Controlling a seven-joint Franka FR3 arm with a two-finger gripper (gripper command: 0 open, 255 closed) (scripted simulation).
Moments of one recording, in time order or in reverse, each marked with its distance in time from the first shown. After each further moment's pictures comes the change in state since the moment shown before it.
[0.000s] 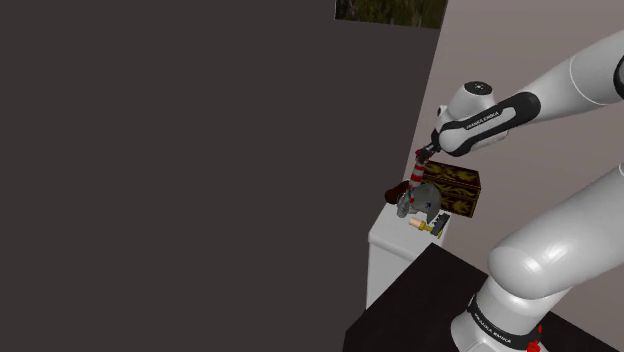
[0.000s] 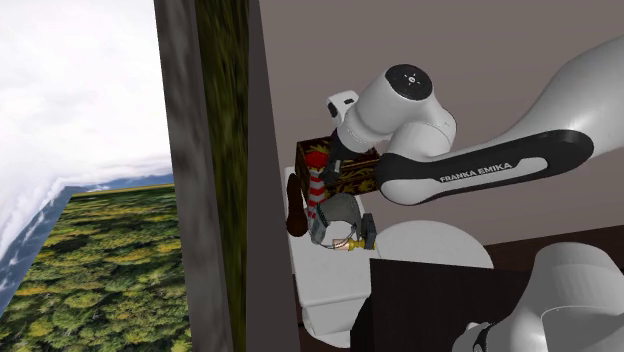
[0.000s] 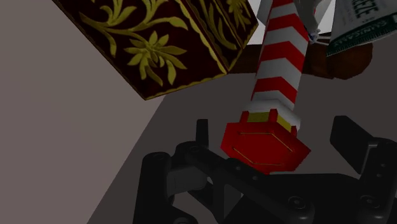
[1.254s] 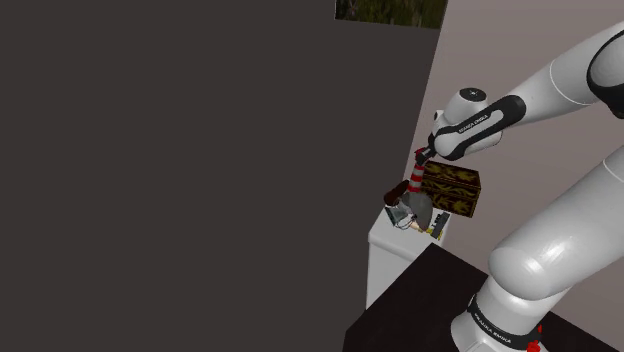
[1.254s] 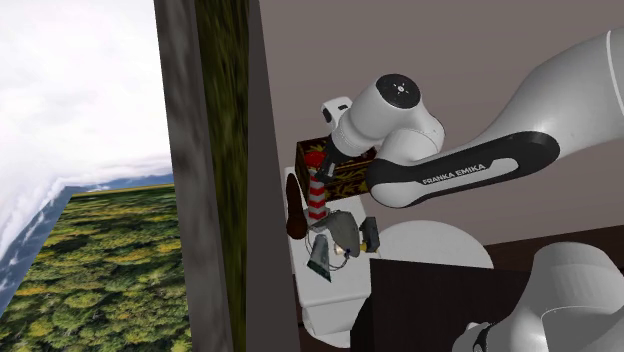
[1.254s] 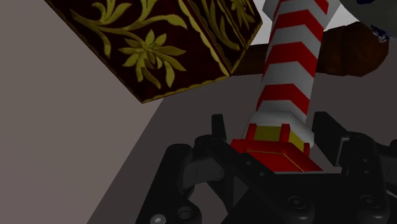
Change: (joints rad) arm 0.020 0.087 -0.028 0.019 0.026 0.074 -0.013
